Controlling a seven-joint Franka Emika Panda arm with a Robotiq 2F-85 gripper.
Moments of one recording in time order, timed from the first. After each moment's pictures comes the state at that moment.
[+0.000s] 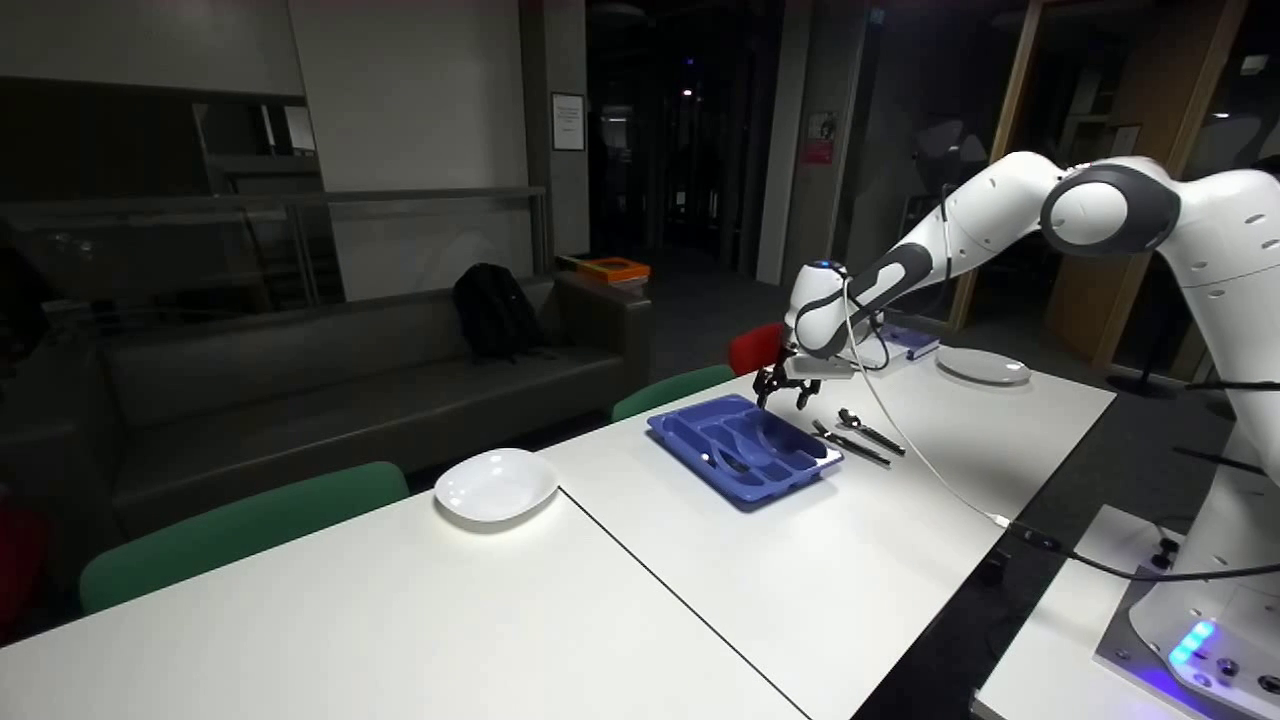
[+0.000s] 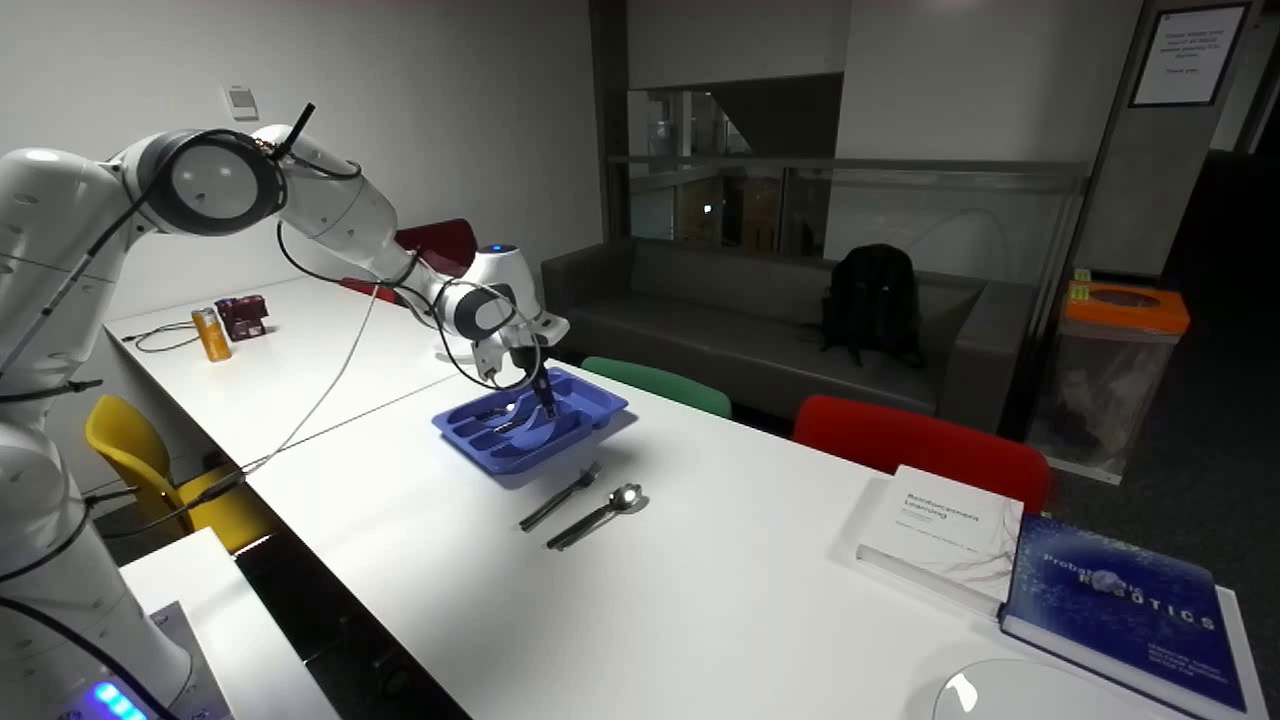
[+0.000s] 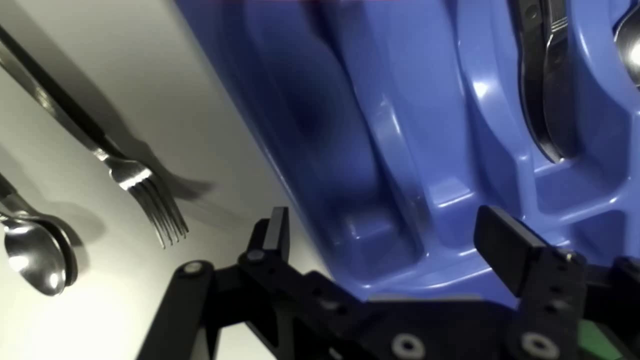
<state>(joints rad) 0.12 0.59 -0.10 -1.83 0.06 2.62 0.50</state>
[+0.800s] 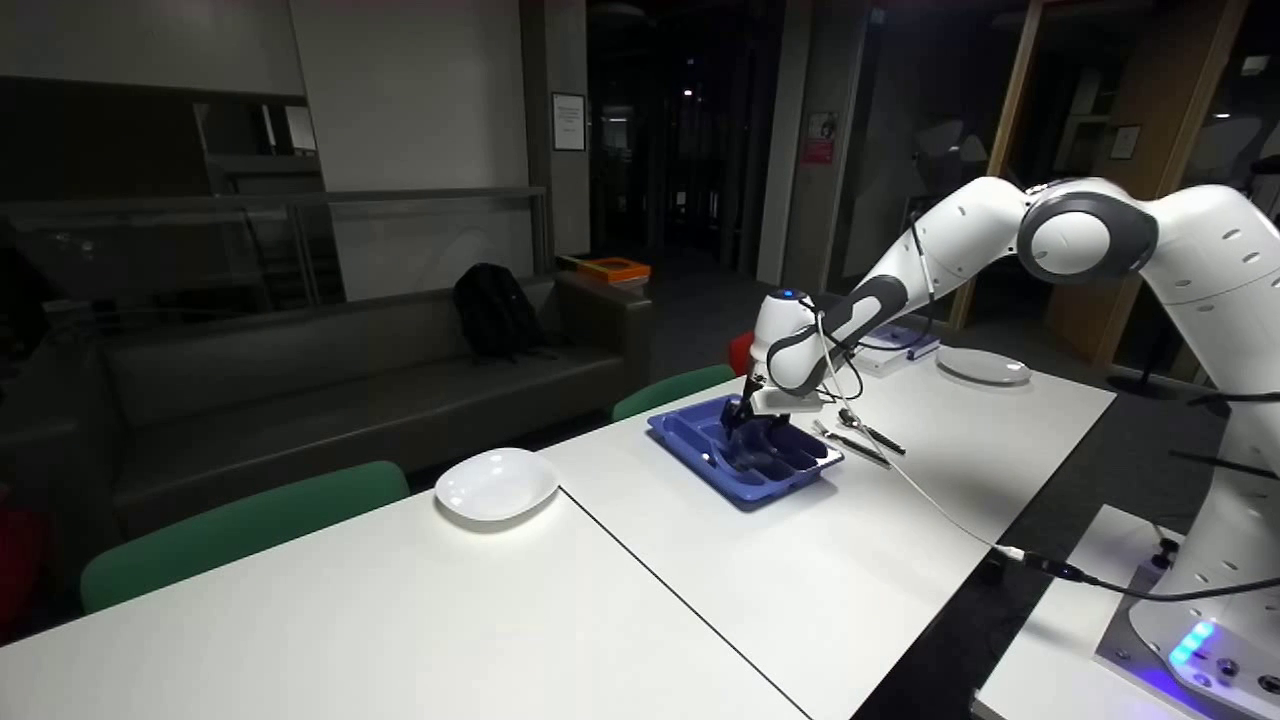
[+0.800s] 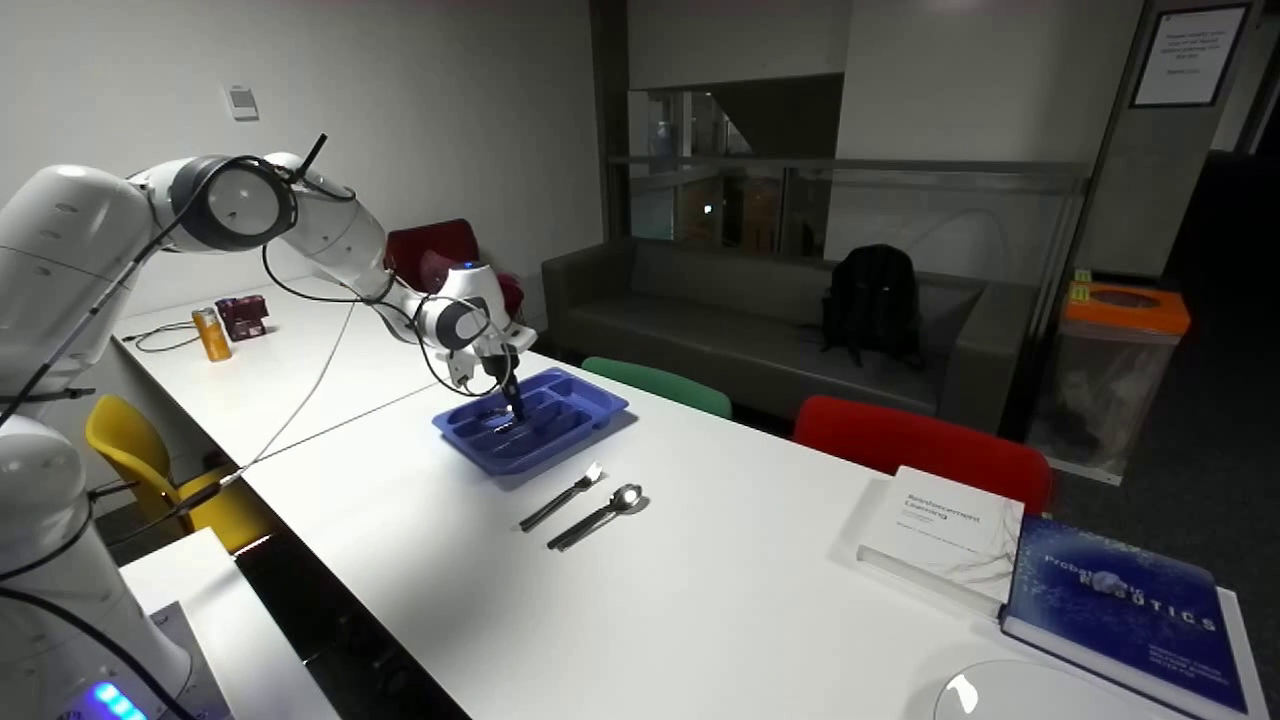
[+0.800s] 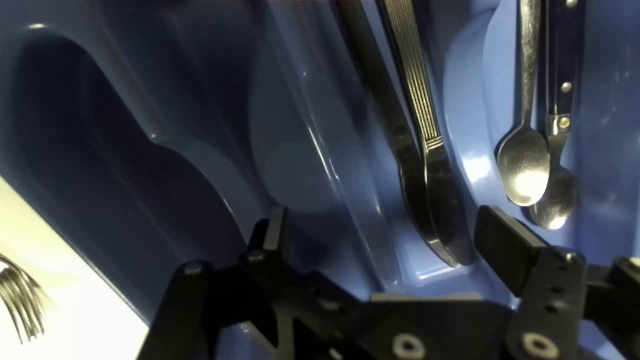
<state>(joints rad) 0.28 0.70 -0.12 -1.77 0.05 2.64 0.62</state>
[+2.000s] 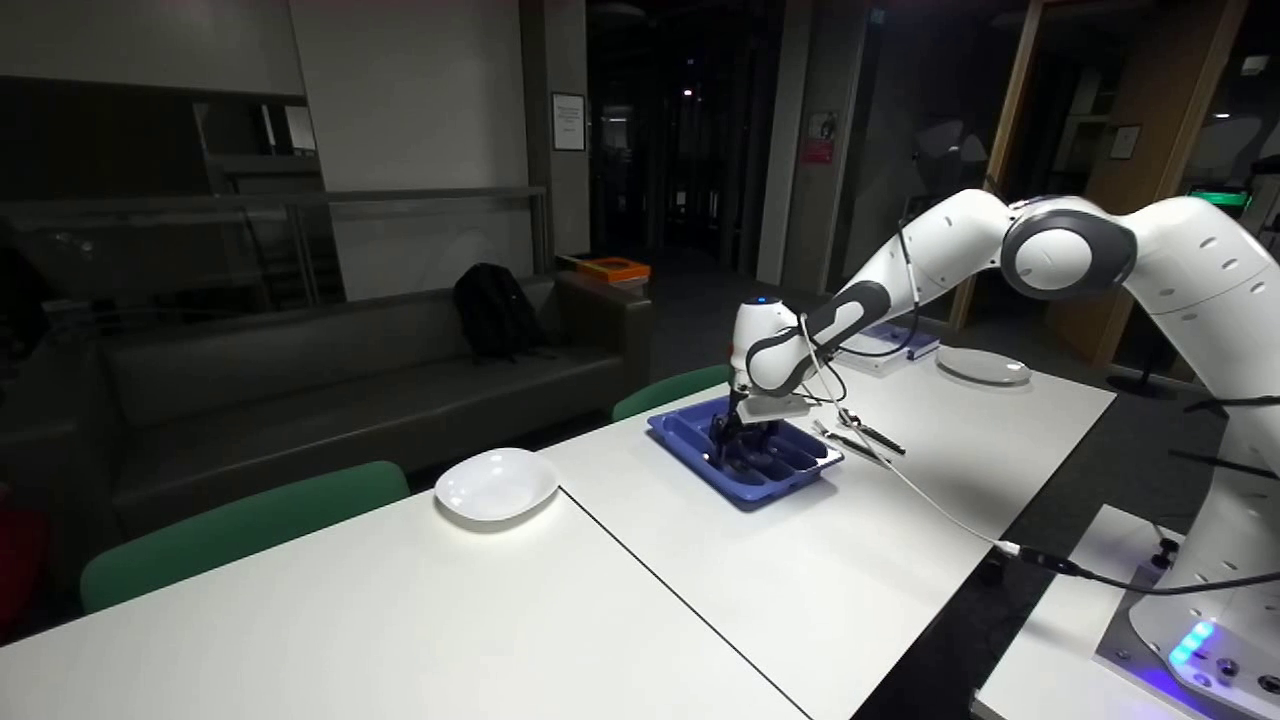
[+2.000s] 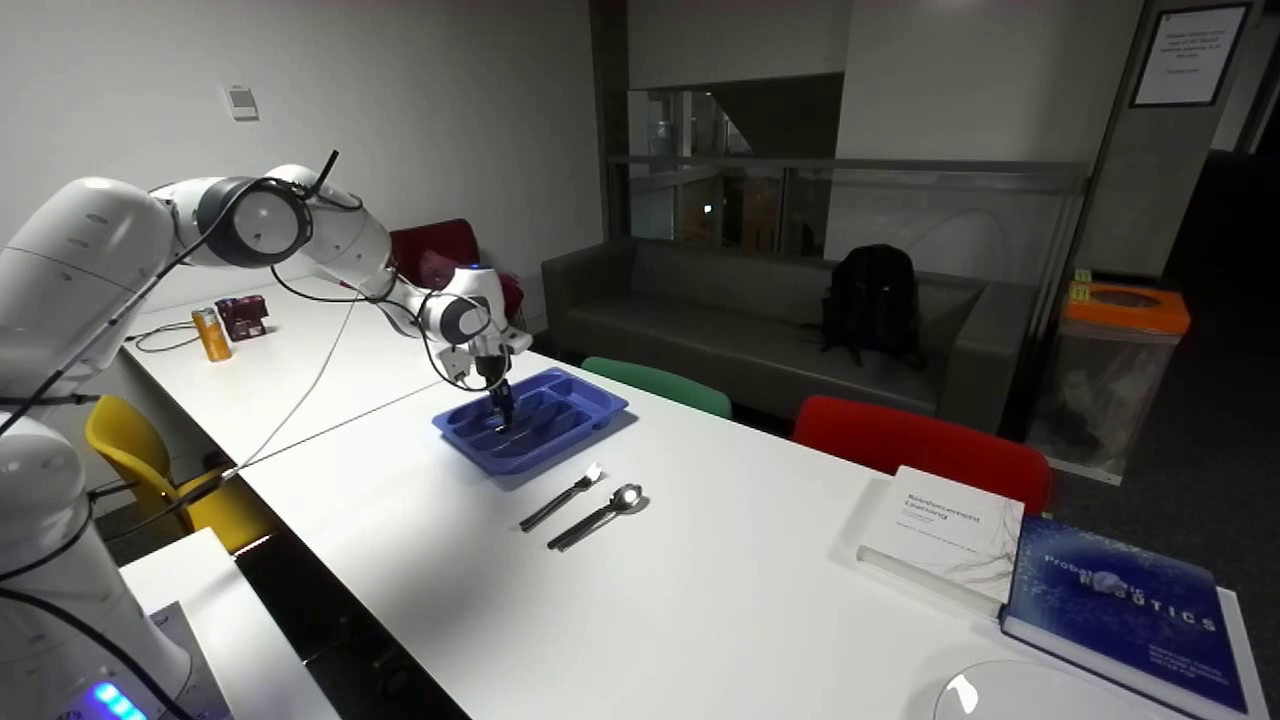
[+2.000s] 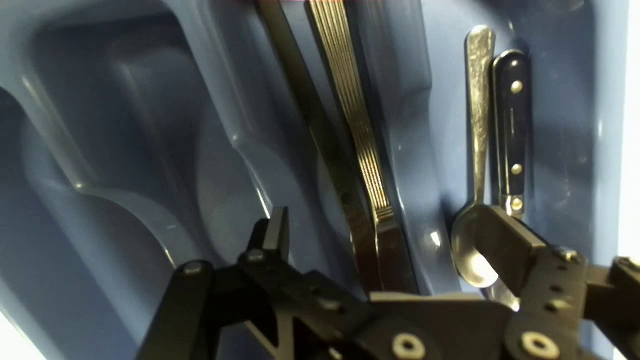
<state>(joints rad) 0.28 0.78 -0.06 -1.62 0.05 2.45 0.57</state>
